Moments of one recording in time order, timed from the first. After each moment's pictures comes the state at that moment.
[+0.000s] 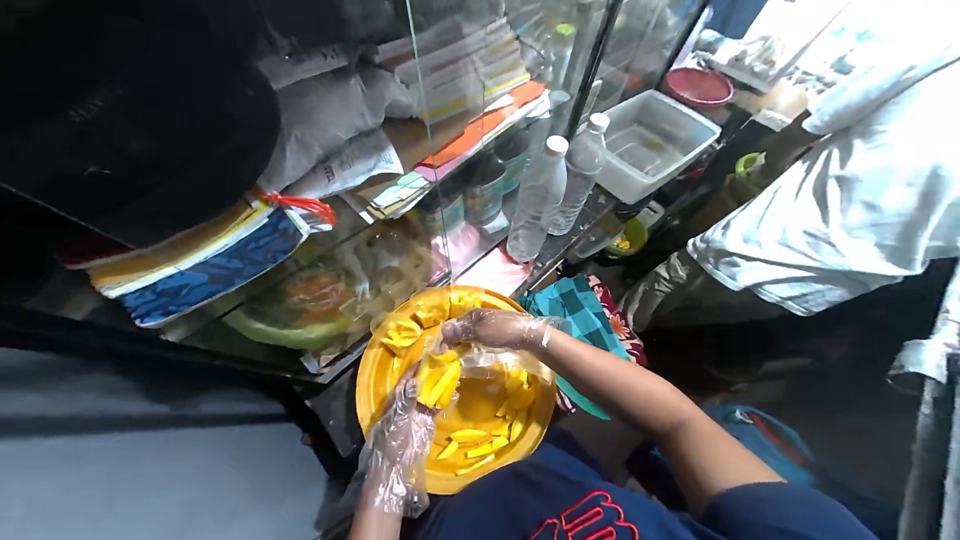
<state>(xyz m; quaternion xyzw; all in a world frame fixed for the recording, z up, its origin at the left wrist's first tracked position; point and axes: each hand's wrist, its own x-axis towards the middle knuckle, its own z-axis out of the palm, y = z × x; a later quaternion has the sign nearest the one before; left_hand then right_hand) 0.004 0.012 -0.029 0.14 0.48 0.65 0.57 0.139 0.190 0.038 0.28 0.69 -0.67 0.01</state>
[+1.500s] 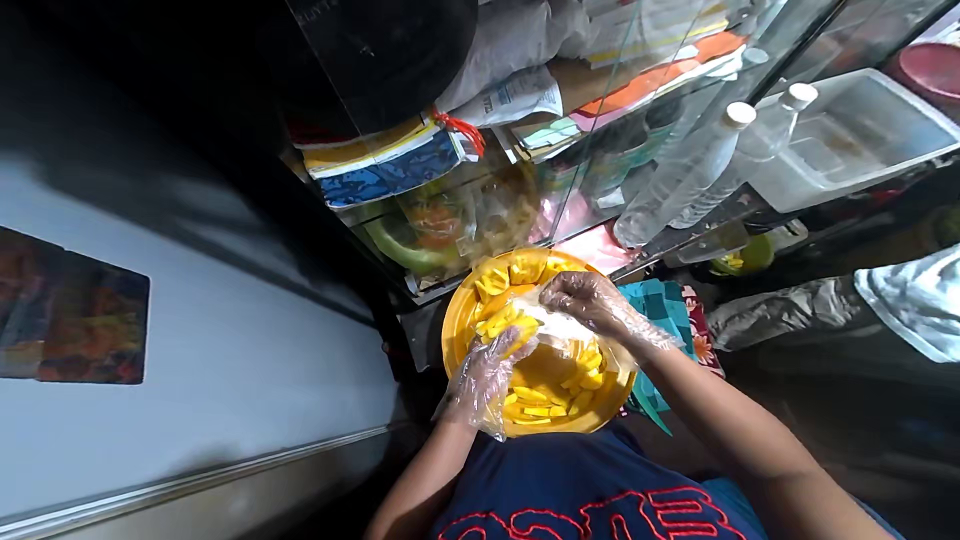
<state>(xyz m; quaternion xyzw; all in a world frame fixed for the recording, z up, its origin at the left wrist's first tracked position) 0.016 0.009 -0.013 0.06 0.53 0.67 0.52 0.144 0.176 0.027 0.29 0.81 -0.50 -0.11</state>
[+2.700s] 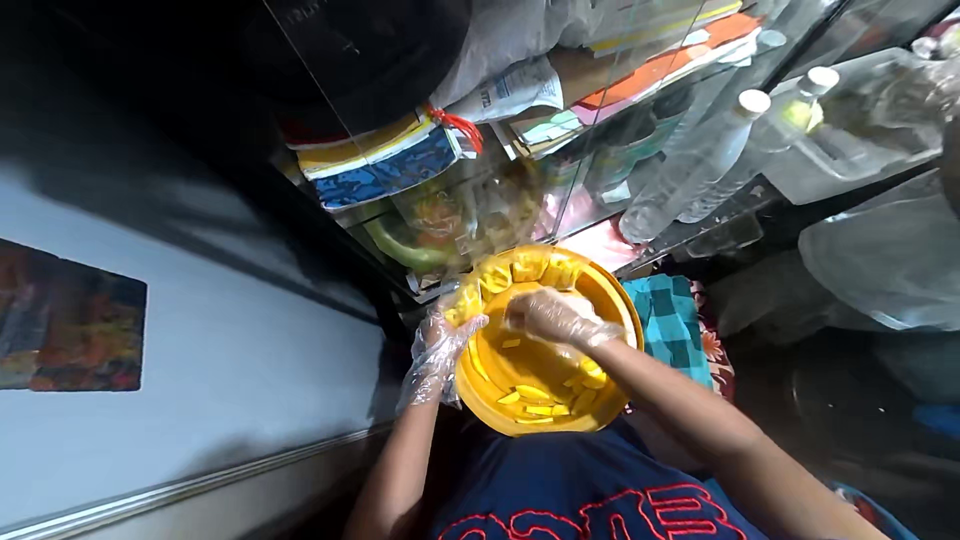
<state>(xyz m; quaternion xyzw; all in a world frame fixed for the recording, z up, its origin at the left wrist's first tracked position) -0.059 0.020 -0.010 0.27 0.86 0.29 0.32 0.091 0.169 -0.031 0.20 0.93 -0.31 0.05</state>
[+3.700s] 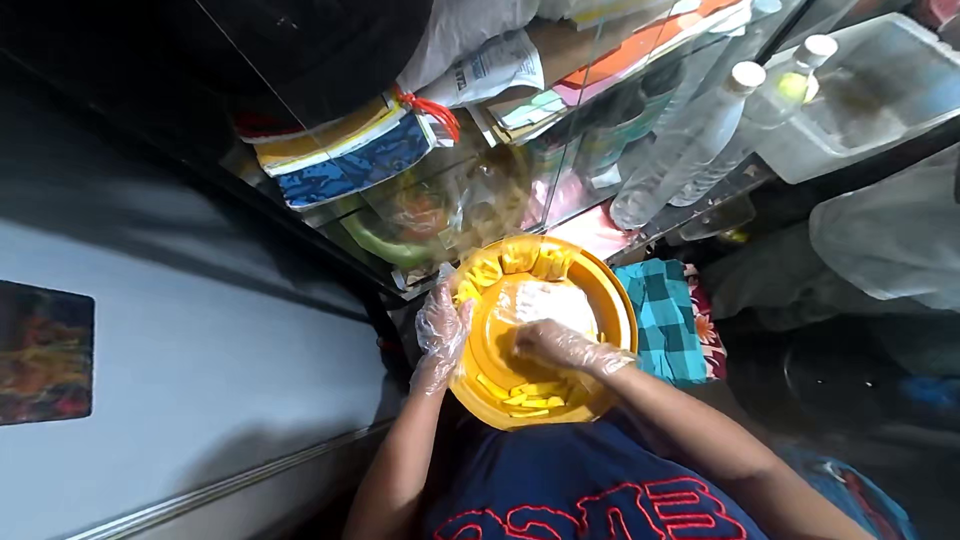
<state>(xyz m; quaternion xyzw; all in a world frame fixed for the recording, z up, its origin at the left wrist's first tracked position) -0.050 0.043 -0.043 0.39 0.88 0.22 0.17 0.132 0.143 -0.039 0.23 0.87 -0.42 0.17</state>
